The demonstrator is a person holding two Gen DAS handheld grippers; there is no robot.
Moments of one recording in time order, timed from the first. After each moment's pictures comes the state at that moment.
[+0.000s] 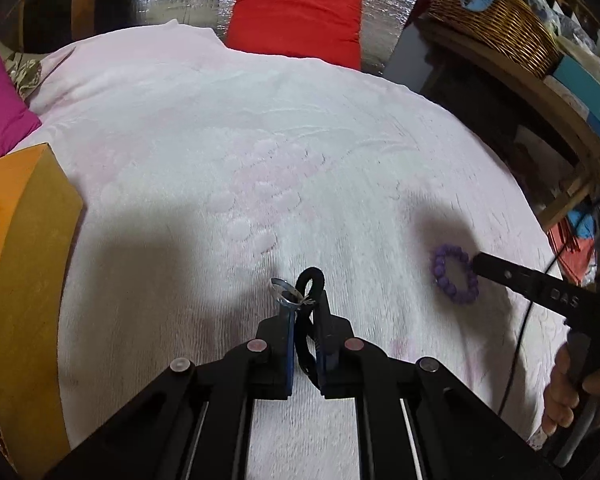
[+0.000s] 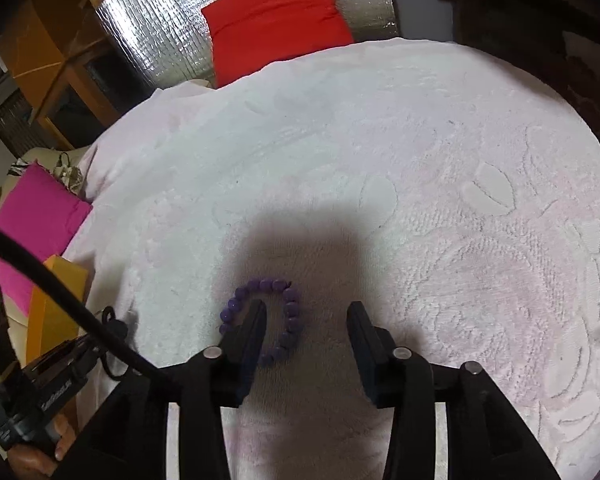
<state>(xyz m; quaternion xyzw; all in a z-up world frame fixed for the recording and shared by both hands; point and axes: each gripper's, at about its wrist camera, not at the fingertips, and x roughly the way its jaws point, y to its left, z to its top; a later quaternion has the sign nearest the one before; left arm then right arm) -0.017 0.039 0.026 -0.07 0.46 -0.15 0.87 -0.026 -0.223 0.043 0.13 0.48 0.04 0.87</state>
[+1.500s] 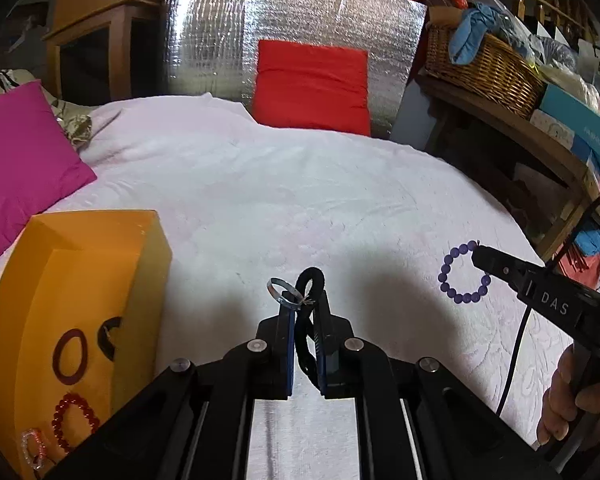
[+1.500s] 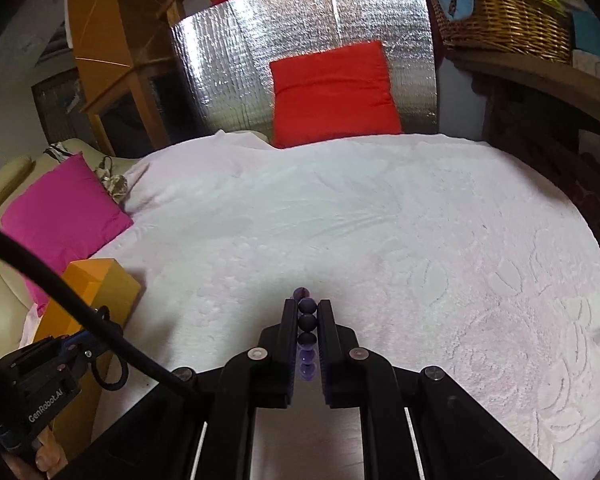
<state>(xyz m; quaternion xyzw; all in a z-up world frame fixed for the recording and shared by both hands) -0.071 0.080 0.088 -0.06 0.36 -0.11 0.93 -0.067 -0.147 0.110 0.06 0.35 0.07 0.93</state>
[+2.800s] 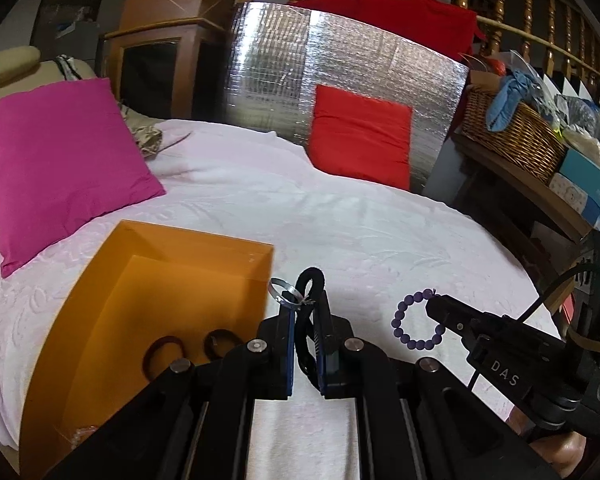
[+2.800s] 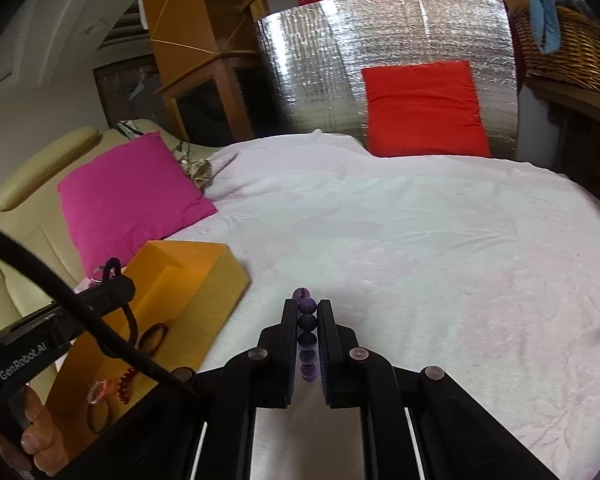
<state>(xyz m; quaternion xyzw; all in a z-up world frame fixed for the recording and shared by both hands) -0.111 0.171 0.116 -0.11 0.30 -0.04 0.95 -0.082 -0.033 0.110 0.04 0.32 0.19 0.93</state>
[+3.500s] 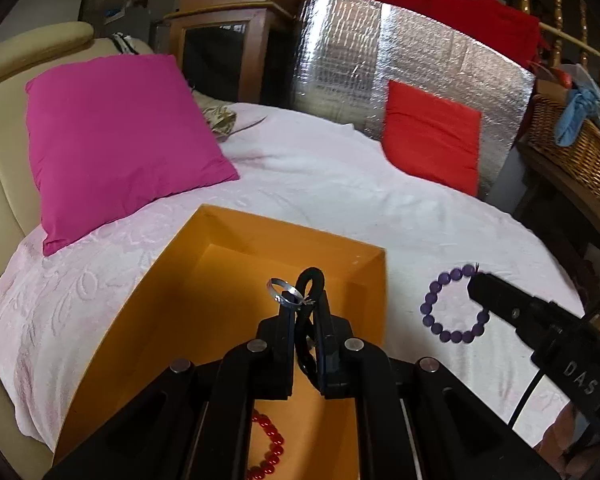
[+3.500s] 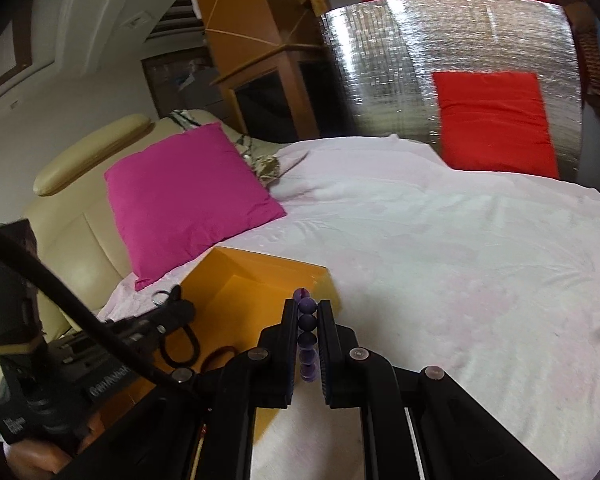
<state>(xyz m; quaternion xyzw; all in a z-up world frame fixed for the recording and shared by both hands) -0.090 0.230 0.093 -0.12 0.33 0.06 0.93 -0.059 0.047 0.121 0.03 0.31 0.29 0.90</state>
